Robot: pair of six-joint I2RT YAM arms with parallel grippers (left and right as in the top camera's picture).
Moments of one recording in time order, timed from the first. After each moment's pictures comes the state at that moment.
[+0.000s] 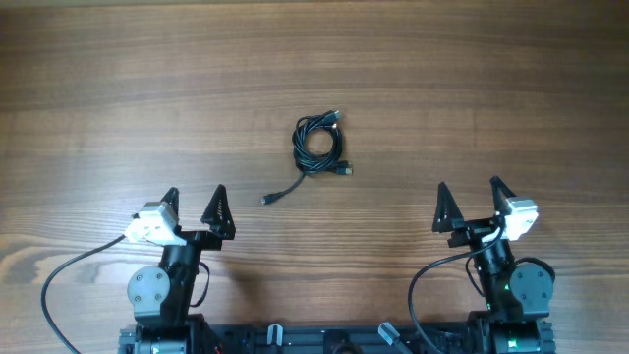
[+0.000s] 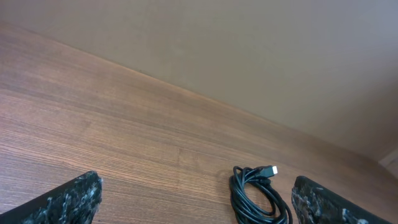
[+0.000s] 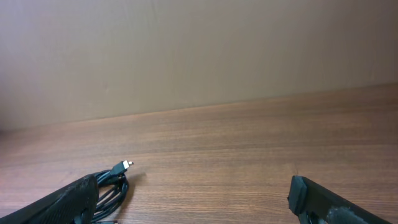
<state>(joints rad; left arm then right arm) 0.06 0.01 0.01 -0.06 0.18 -0.41 0.03 0.02 0.01 0.01 -0.14 0.21</state>
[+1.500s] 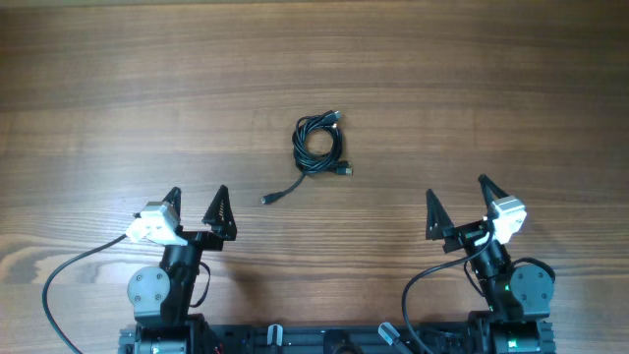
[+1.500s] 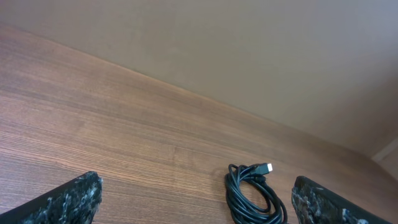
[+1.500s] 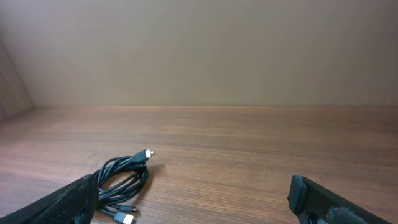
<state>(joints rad) 0.06 0.01 0.01 -0.06 0.20 -0.41 0.03 0.02 0.01 0.02 -0.27 0.13</state>
